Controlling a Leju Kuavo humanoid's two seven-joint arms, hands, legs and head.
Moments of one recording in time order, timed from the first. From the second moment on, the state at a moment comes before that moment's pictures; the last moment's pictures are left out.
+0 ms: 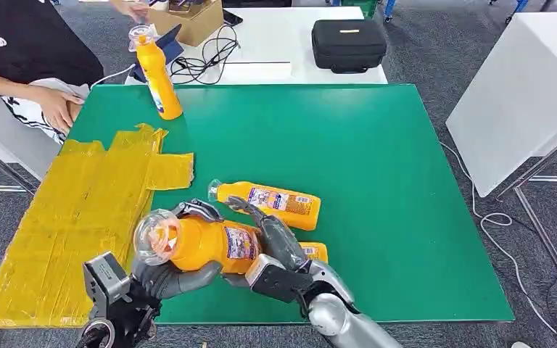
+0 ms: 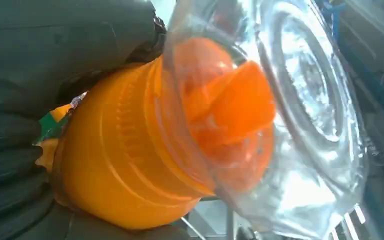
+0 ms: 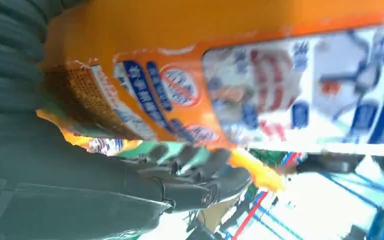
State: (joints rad) left arm 0.03 0.09 -0.45 -1.94 -0.04 -0.13 -0.25; right arm -0.30 0.07 0.81 -1.33 0.22 -0.20 -0.28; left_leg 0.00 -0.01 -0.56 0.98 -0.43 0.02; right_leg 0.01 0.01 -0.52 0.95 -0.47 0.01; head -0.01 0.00
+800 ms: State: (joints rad) left arm 0.10 0.08 -0.37 -2.03 -0.39 0.14 -0.27; right arm -0.16 0.00 0.66 -1.63 0.17 -0.26 -0.32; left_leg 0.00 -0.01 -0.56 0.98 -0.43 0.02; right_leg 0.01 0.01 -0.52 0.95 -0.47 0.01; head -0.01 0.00
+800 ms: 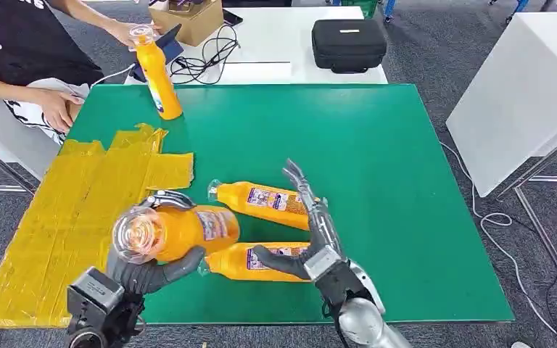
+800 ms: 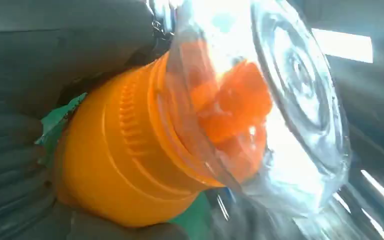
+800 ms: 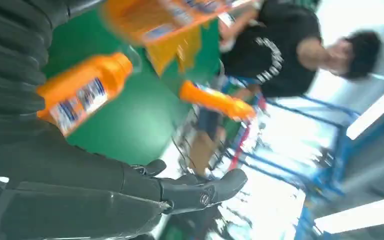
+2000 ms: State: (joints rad) left arm 0.04 0.21 -0.30 -1.91 -1.56 0.19 0.17; right arm 0.16 -0.17 0.51 -1.99 0.38 -0.43 -0.37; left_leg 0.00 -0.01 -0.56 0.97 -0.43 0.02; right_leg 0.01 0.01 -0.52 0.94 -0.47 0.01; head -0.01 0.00
